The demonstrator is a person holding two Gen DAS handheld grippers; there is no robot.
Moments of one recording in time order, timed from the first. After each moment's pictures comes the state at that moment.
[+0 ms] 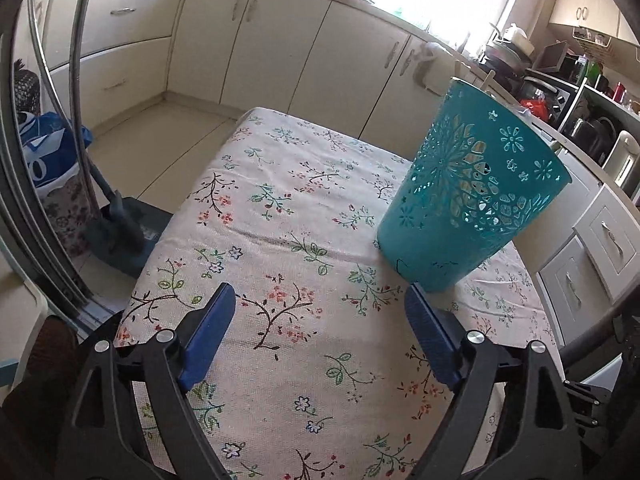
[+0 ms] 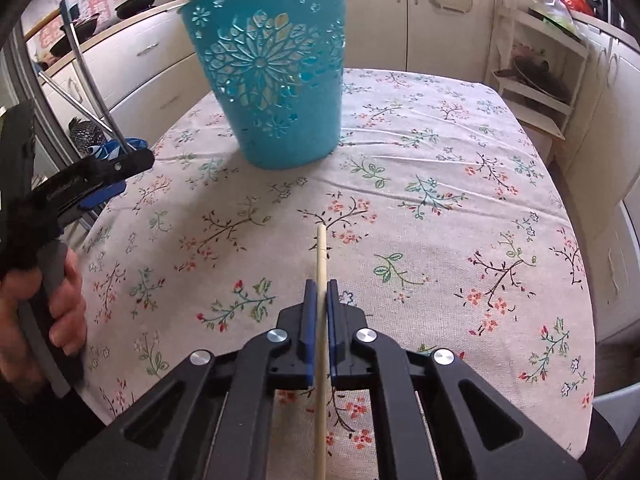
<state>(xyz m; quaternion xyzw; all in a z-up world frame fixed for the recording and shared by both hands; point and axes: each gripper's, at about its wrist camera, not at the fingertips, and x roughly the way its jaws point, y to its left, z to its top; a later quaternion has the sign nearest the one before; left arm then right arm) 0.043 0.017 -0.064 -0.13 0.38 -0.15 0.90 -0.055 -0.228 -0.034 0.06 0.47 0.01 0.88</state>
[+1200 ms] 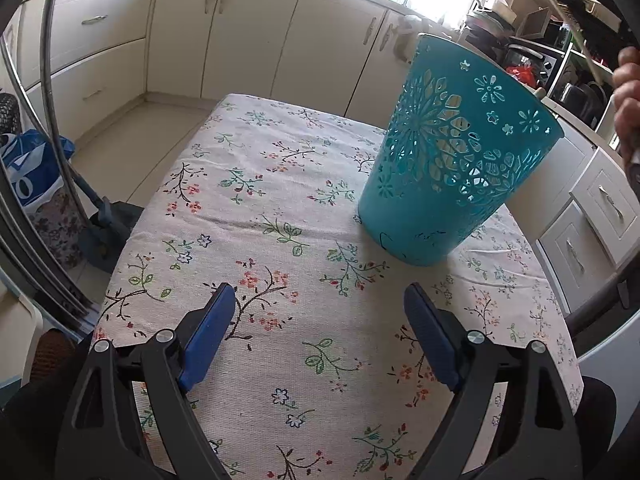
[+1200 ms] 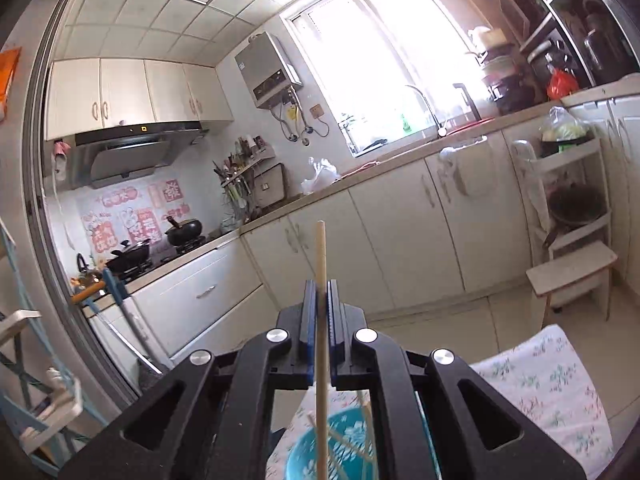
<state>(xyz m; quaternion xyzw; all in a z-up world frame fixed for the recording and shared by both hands) 0.044 -0.009 -0.068 -0.08 0.40 -0.18 0.89 0.093 -0.251 0.170 0.21 0.10 0.05 0.97</state>
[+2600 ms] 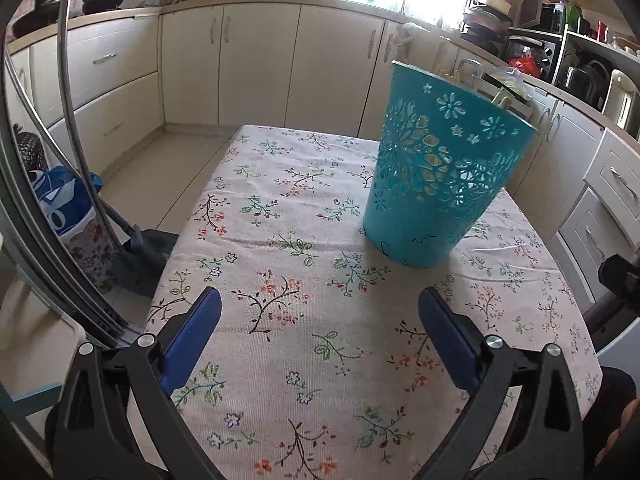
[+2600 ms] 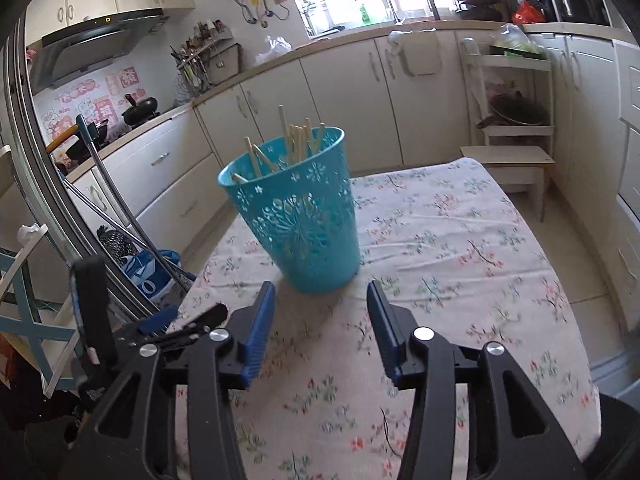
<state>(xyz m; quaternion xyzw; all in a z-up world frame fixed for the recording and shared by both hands) 0.014 -0.011 -0.033 -0.02 0.37 -0.14 0.92 -0.077 -0.228 0.042 0.16 0.32 0.00 0.93</state>
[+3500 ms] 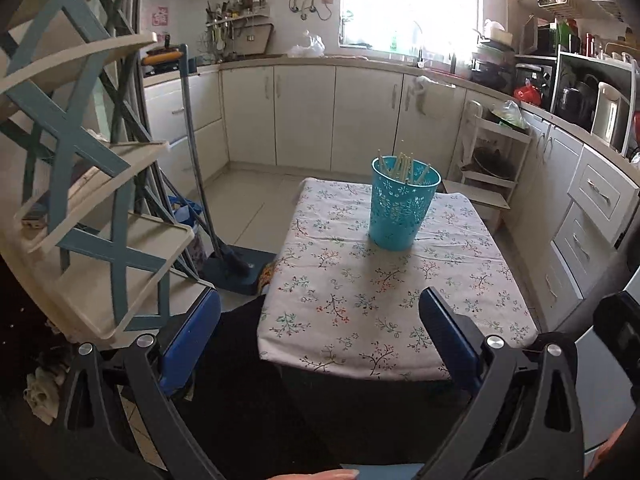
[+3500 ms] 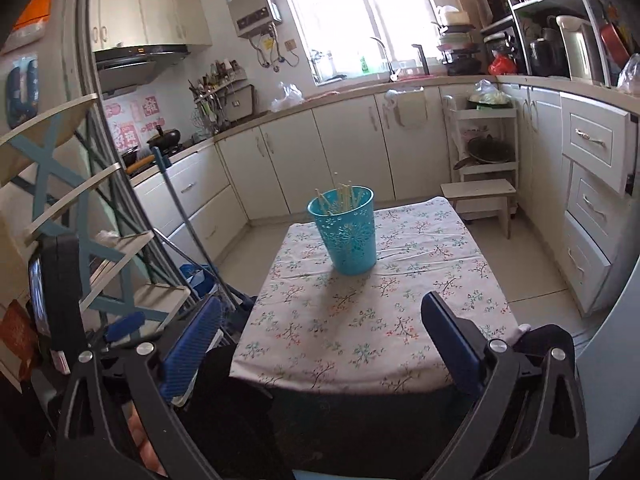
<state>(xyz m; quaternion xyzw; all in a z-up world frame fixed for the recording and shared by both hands) -0.237 0.048 0.148 0.00 0.31 -0.05 0.95 -0.291 -0.153 0.190 0.15 0.26 -0.02 0.95</state>
